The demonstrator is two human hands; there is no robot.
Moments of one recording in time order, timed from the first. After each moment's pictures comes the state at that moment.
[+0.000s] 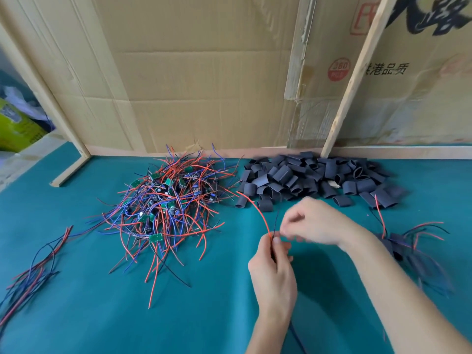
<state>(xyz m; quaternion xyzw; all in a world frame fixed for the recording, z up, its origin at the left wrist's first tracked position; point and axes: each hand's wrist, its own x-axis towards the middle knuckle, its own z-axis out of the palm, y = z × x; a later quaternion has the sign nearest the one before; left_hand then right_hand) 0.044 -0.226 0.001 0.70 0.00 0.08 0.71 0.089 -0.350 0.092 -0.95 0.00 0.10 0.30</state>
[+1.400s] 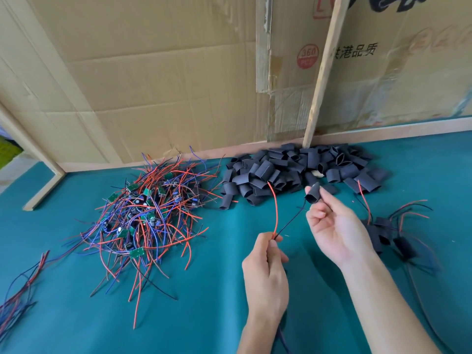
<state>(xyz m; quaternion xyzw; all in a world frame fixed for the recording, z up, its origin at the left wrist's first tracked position) 0.042 -0.227 0.000 0.76 -0.08 0.02 0.65 0.070 -0.383 0.043 -0.23 0.17 -0.15 0.95</state>
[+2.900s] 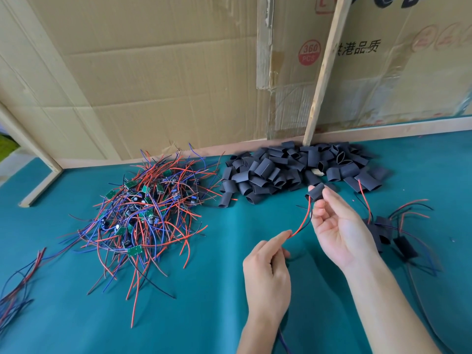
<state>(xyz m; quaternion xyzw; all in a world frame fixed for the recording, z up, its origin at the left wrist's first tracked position) 0.043 -0.226 -0.002 0.78 -0.13 0.06 0.61 0.061 -0.382 0.042 -0.29 0.17 -0.19 0.92</state>
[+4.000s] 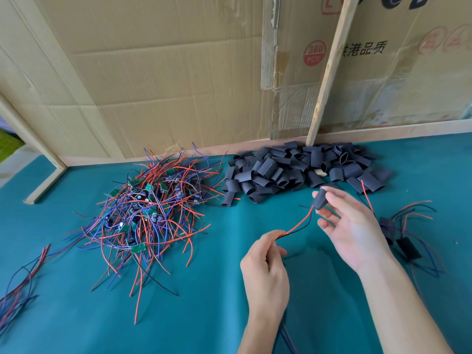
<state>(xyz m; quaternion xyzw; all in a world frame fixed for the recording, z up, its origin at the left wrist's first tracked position) 0.041 -0.225 0.002 0.76 -0.05 0.05 0.64 0.051 -0.396 0.041 -0.49 0.17 -0.17 0.84</state>
